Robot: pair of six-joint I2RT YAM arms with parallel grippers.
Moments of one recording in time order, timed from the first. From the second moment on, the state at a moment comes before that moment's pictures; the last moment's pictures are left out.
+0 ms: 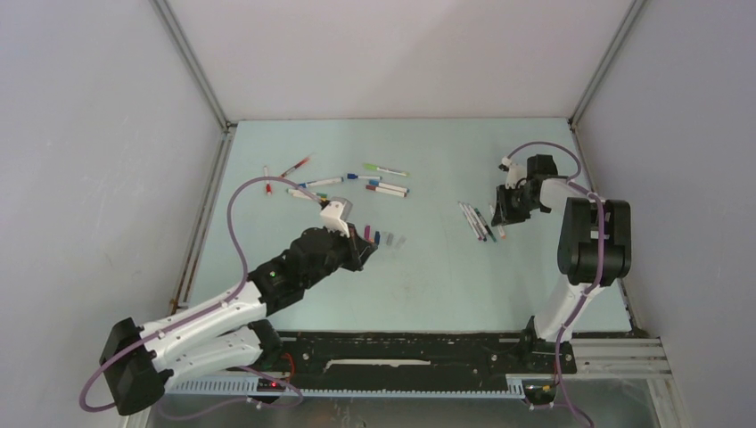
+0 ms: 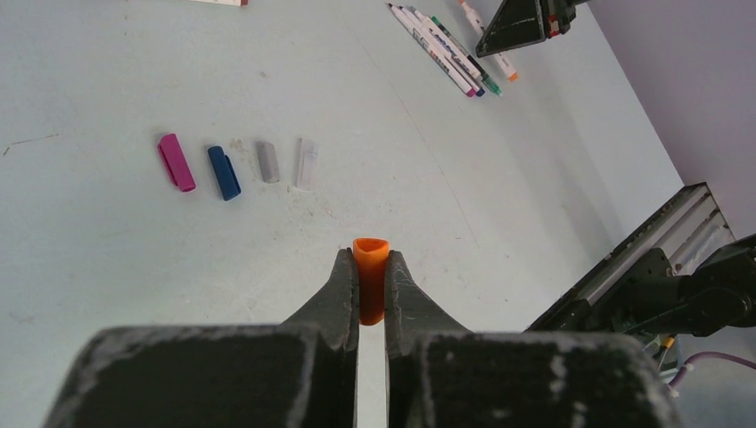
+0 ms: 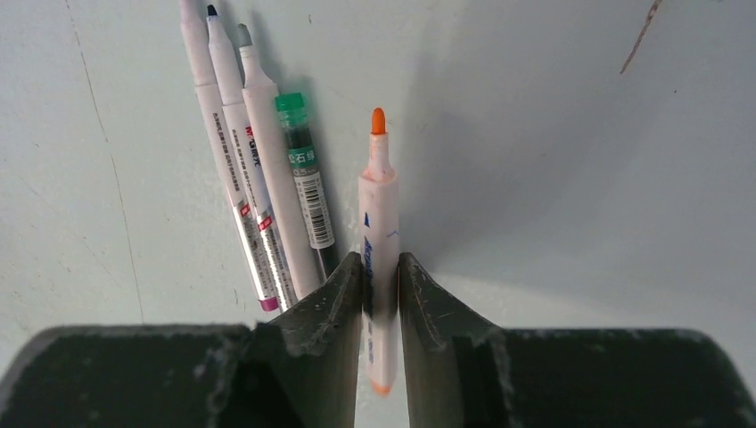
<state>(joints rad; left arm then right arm) -0.89 0.89 0.56 -0.04 -0.16 -0.55 -0.09 1.84 1.11 -0.47 -0.43 -0.16</state>
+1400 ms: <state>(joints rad) -0.88 1.47 0.92 -0.18 -0.11 -0.56 -0.09 1.49 1.12 -0.70 -0.68 -0.37</state>
